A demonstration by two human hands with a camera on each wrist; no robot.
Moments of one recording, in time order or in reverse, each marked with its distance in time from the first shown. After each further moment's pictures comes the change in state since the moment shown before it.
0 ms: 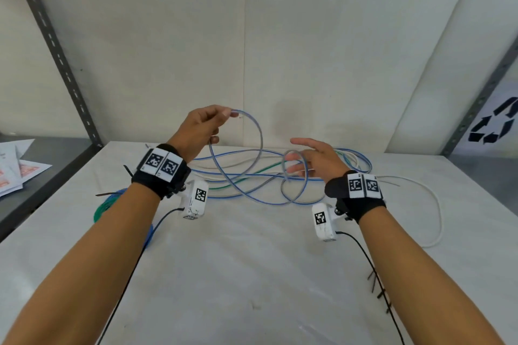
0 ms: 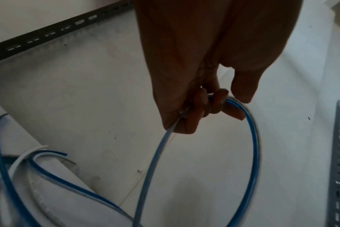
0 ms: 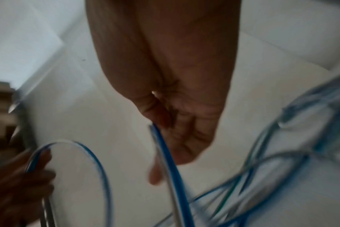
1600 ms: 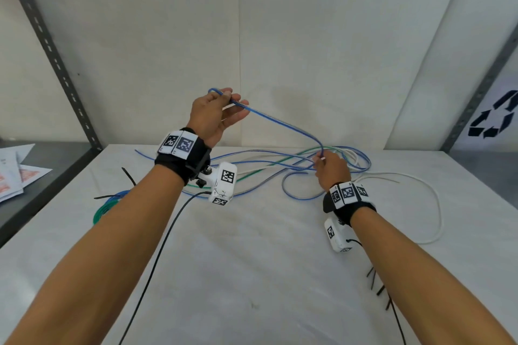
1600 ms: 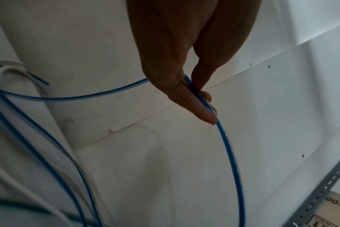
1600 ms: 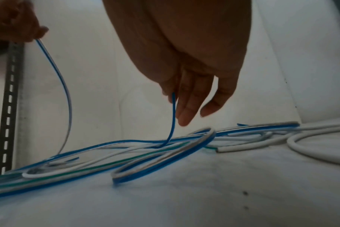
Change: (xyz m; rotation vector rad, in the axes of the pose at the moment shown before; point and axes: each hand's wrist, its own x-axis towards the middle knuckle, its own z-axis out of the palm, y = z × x) left_hand 0.022 0.031 0.042 -0.604 0.182 -0.118; right_hand 0.036 0.071 -0.028 -0.630 0.446 -0.066
